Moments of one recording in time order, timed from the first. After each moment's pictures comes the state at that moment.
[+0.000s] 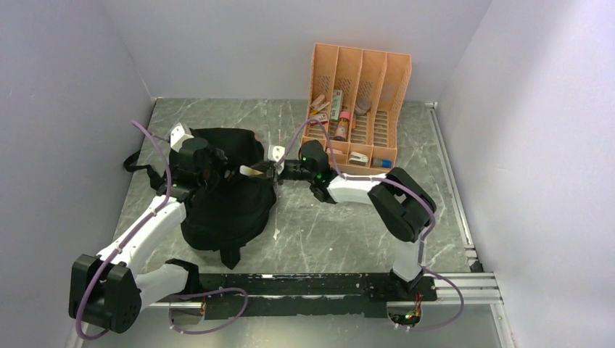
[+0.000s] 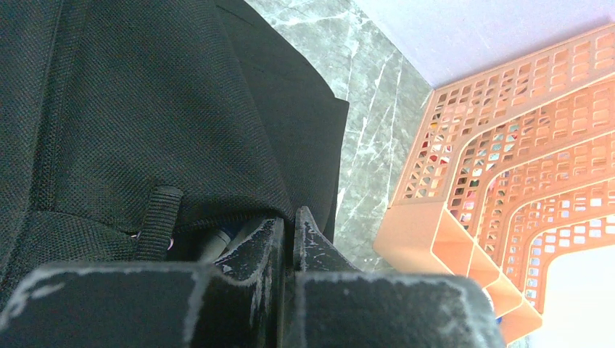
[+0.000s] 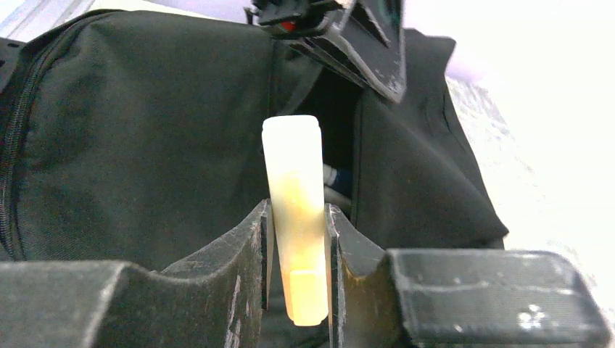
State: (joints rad) left arm -0.30 1.10 0.71 -0.03 -0.34 -0.86; right arm 0.78 1.86 1.03 0.78 -0.72 -0.33
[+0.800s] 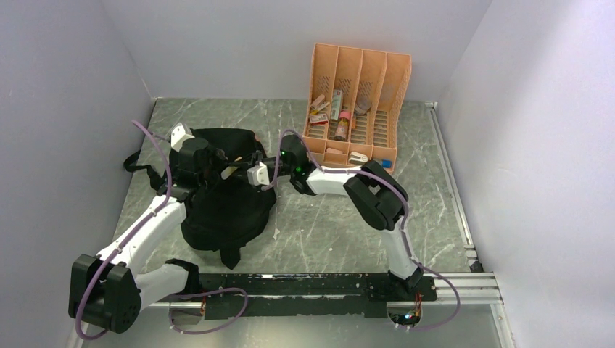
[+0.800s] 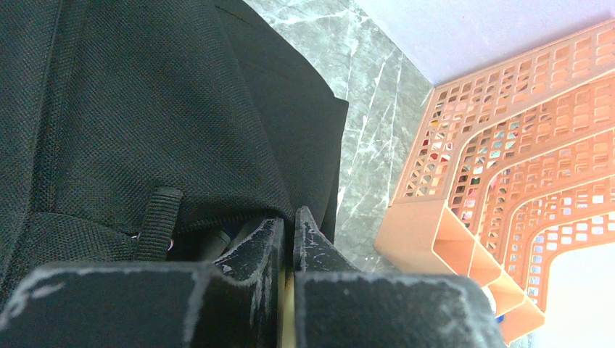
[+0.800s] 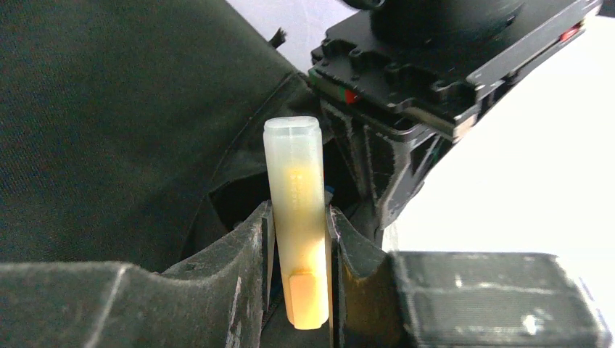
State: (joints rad) left arm -0.30 1.10 0.71 -0.03 -0.34 -0.85; right arm 0.82 2.11 1.30 0.81 -0.93 -0.93
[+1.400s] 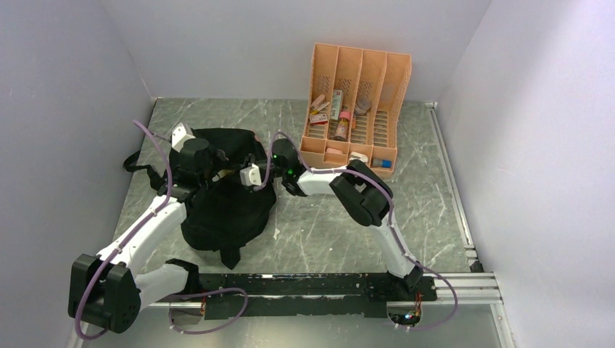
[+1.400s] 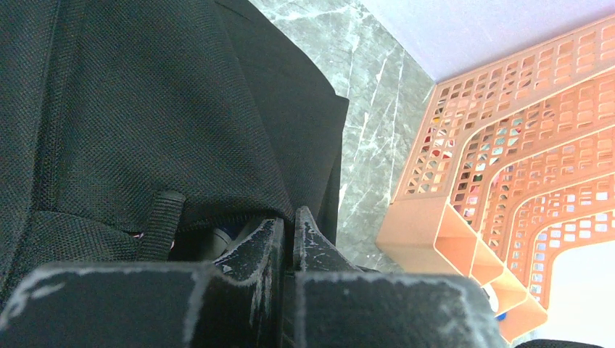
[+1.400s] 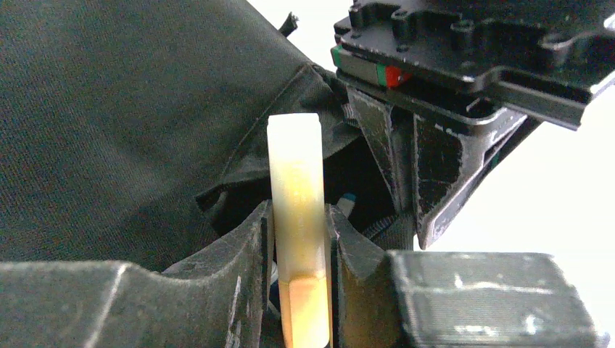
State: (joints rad) left arm -0.31 1.10 0.71 -0.03 -0.34 -0.85; right arm 0.84 2.26 1.41 0.86 -0.92 -0.88
